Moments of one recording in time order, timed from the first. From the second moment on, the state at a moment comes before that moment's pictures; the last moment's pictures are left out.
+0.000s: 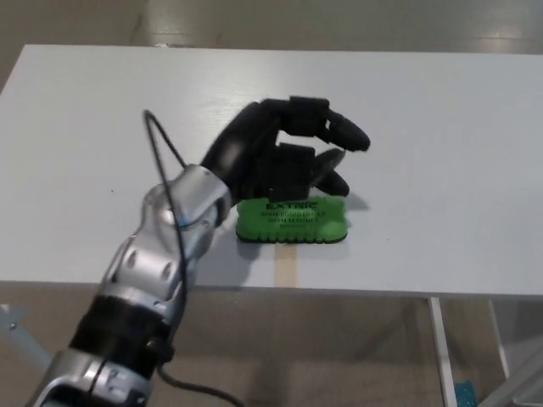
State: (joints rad) left_arm -0.73 0.14 -0.23 0.53 -0.09 0.06 -0.26; right_arm 0.05 -0.15 -0.21 1.07 -0.06 -0.59 -0.25
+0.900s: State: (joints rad) left_arm -0.80 0.05 -0.14 0.95 0.03 -0.09 -0.08; right_arm 0.08 -0.14 -0.22 1.04 -0.02 -0.60 -0.20
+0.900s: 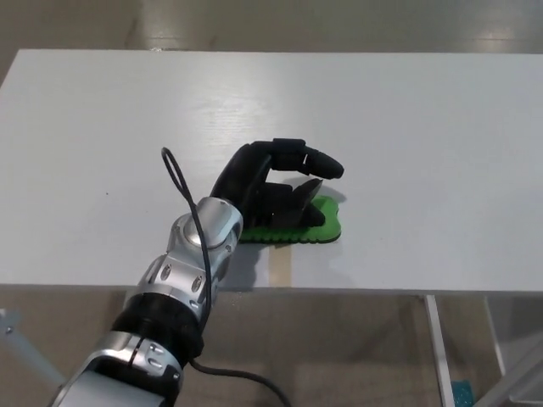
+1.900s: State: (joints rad) left_arm -0.68 0.02 -0.05 1.00 0.02 -0.29 -0.02; right_arm 0.08 -0.14 -0.20 1.04 -0.03 -0.61 -0.21
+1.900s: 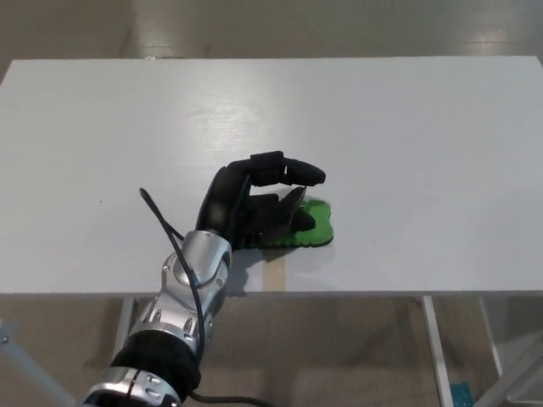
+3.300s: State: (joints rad) left_arm -0.68 0.54 0.27 1.26 -0.11 -0.29 -0.17; right_arm 0.05 -0.14 -0.21 1.08 -0.02 -0.61 -0.21
